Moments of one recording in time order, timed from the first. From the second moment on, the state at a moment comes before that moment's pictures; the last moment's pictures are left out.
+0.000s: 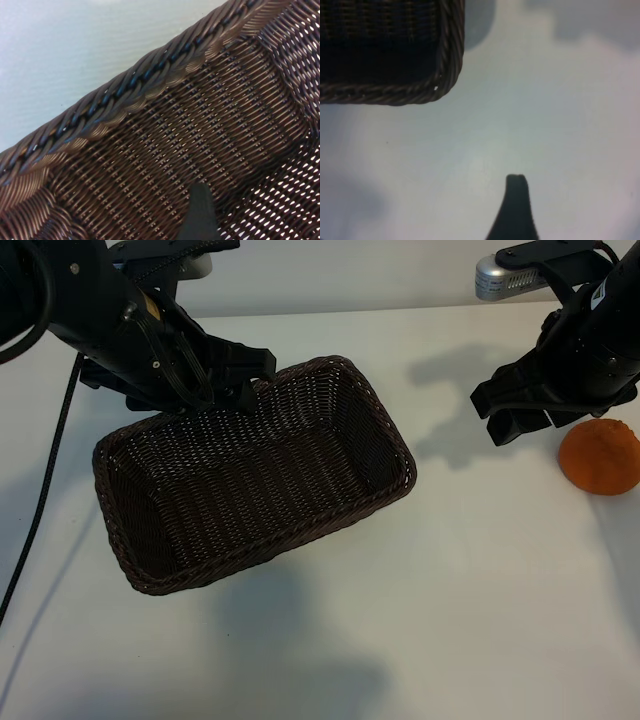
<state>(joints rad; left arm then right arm) -0.44 1.65 -1.29 -0.12 0.79 -0.26 0.24 1.57 -1.29 0.15 1.08 -0.03</state>
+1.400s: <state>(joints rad) -0.44 1.65 -1.29 -0.10 0.77 -0.28 0.24 1.57 -1.29 0.15 1.07 -0.03</state>
